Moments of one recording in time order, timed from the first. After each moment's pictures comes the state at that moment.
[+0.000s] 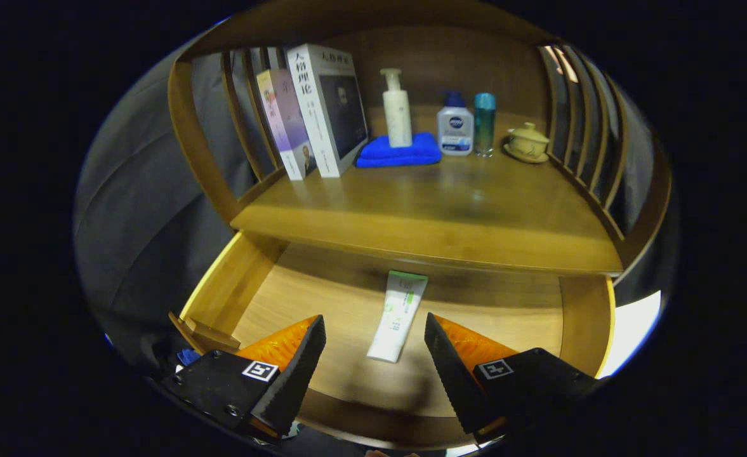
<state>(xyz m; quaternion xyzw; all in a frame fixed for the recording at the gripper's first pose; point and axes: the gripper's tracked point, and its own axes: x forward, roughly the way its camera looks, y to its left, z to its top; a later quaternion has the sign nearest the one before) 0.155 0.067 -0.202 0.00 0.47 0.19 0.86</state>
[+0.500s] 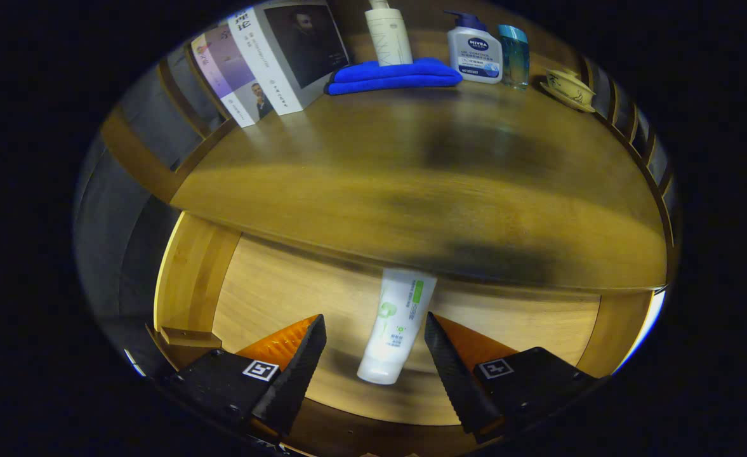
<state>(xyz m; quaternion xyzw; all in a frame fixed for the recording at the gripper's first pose) 0.179 0.076 -0.273 0.01 0.60 0.17 0.78</state>
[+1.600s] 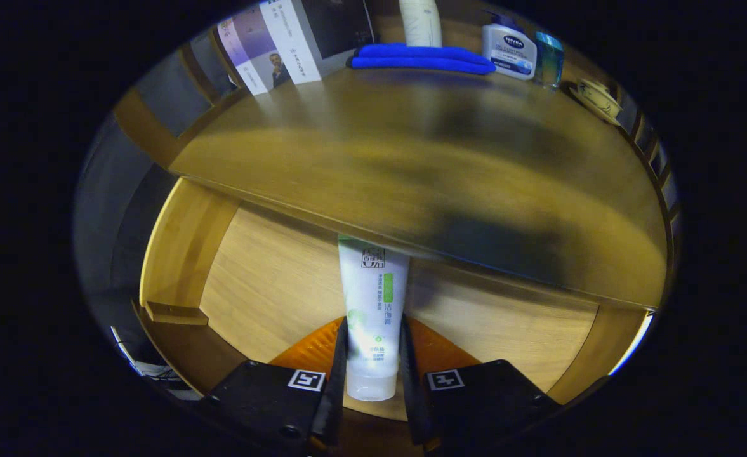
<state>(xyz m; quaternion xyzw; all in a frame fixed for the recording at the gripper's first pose) 0.165 0.069 -0.264 -0.05 0.62 0.21 0.76</state>
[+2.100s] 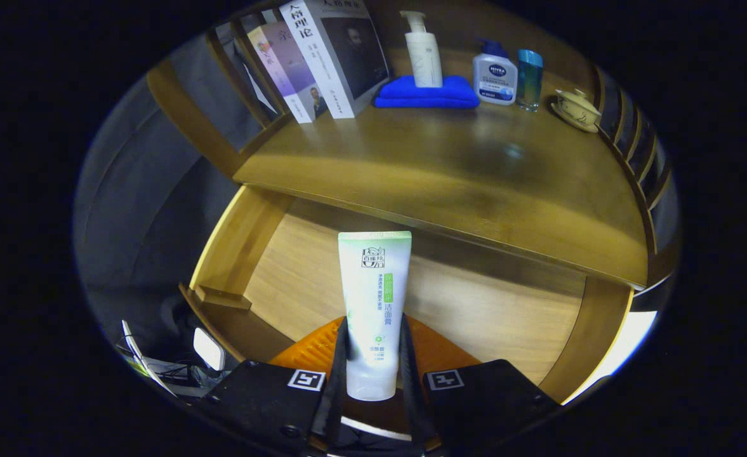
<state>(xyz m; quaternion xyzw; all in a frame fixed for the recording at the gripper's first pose) 0.130 0.061 -0.194 -0.01 0.58 0.25 0.77</state>
